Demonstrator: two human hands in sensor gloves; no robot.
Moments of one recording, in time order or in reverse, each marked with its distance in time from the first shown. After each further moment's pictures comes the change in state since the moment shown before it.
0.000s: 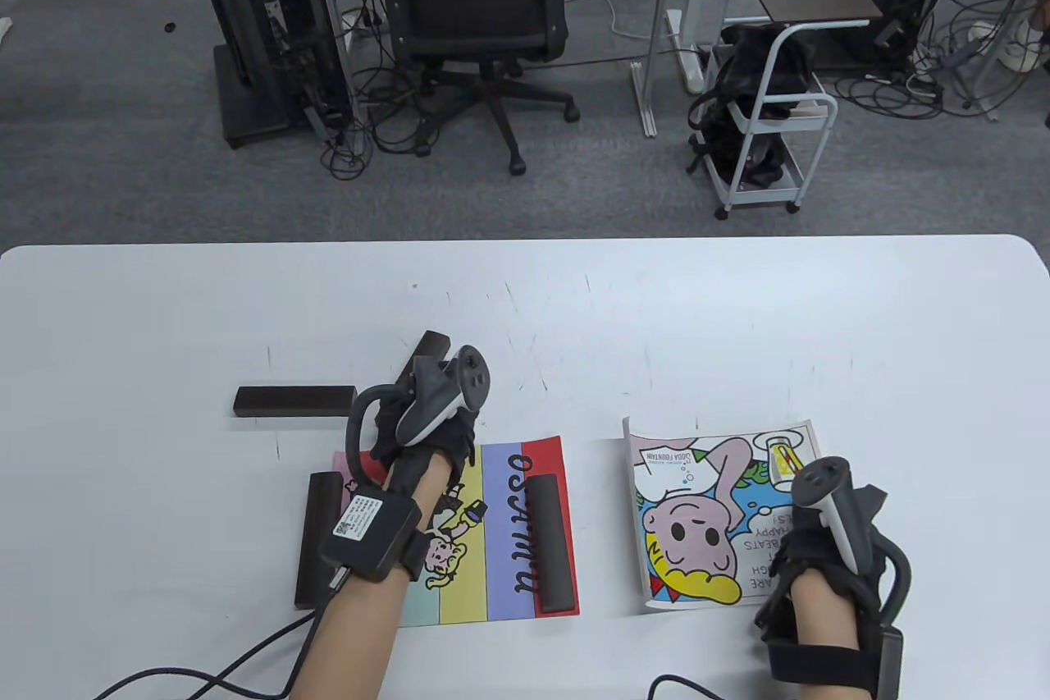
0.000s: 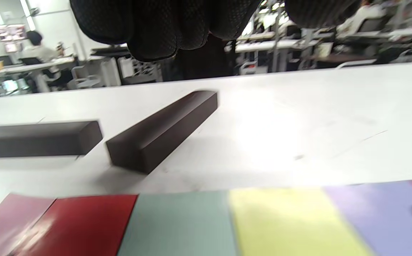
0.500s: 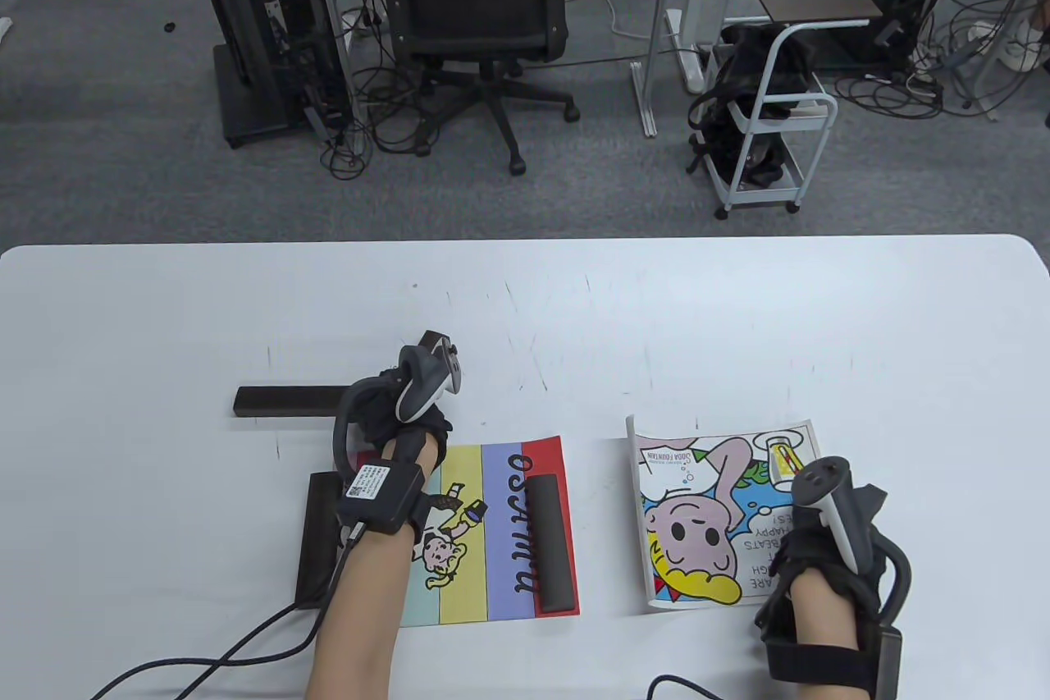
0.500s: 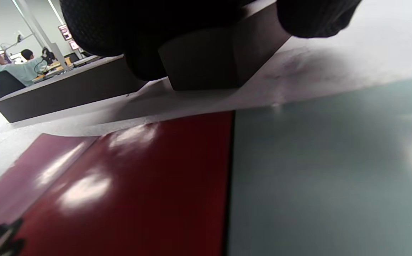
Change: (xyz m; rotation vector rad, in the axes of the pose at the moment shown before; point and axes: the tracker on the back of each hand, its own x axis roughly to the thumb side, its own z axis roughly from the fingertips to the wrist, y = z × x) left_hand -0.017 -0.043 -0.052 -0.106 0.215 -0.162; right_hand 0.000 -0.001 0.000 0.005 0.005 0.006
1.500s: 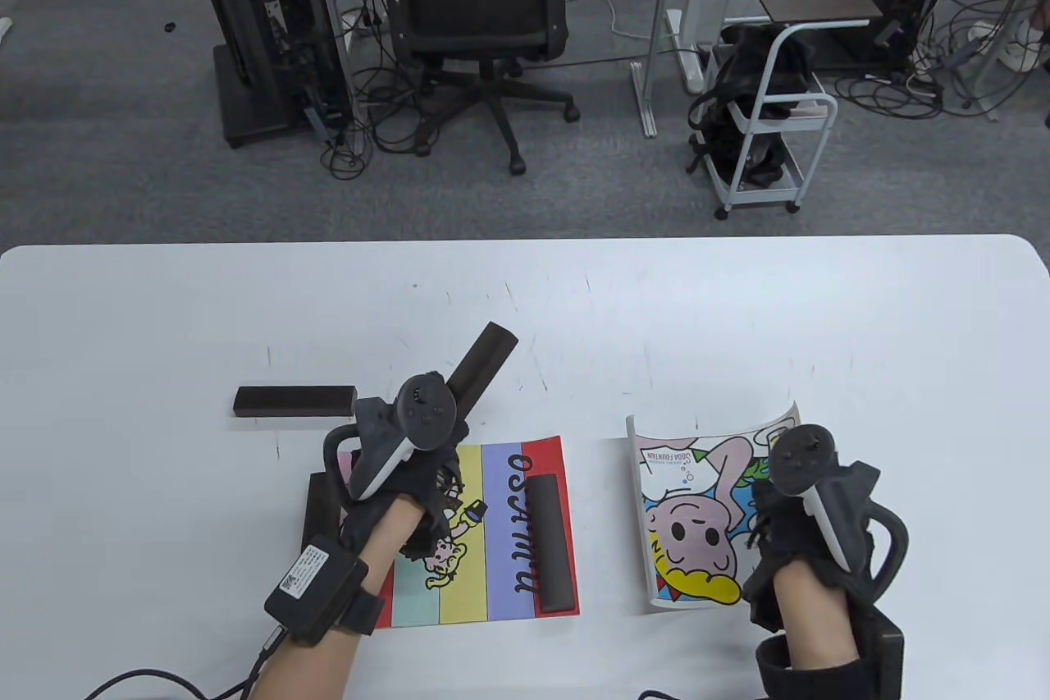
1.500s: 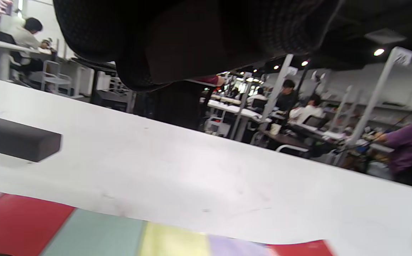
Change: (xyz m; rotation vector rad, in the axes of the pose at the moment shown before) left_hand -0.046 0.056 0.142 0.296 -0.426 0.588; right_hand 0.049 -0.083 0.095 -0.334 -0.384 -0.132
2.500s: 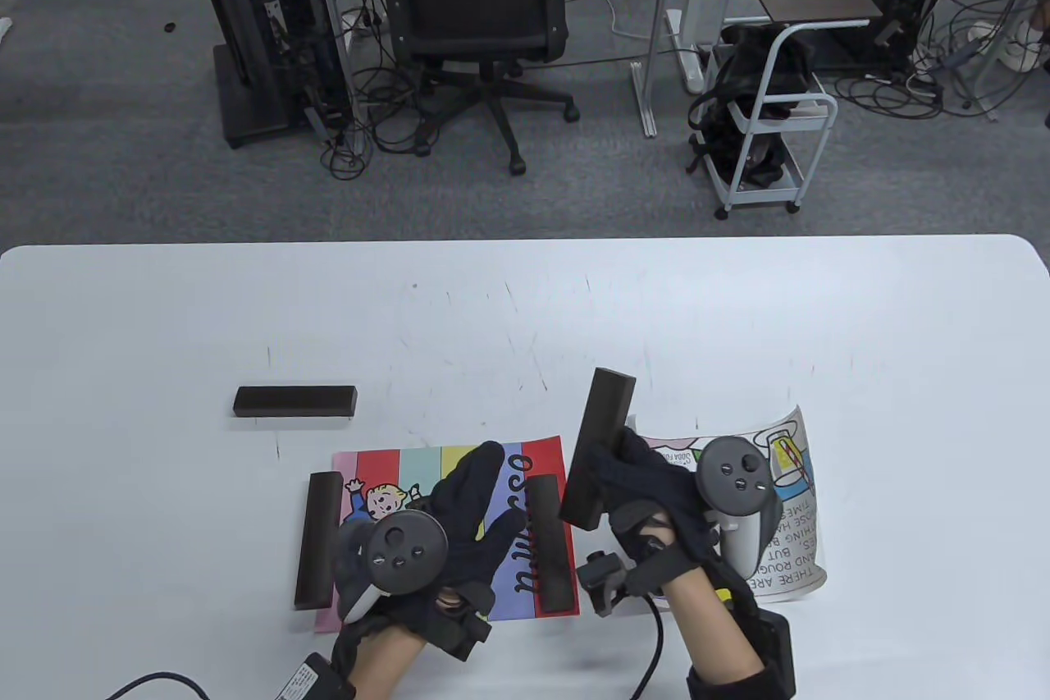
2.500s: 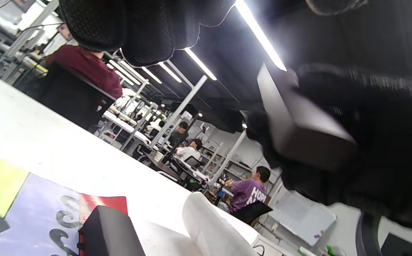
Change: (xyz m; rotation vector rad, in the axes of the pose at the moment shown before) left_hand -0.004 -0.034 0.086 0.108 -0.363 0.407; right_hand 0.069 0.052 0.020 0.244 -0.271 -1.000
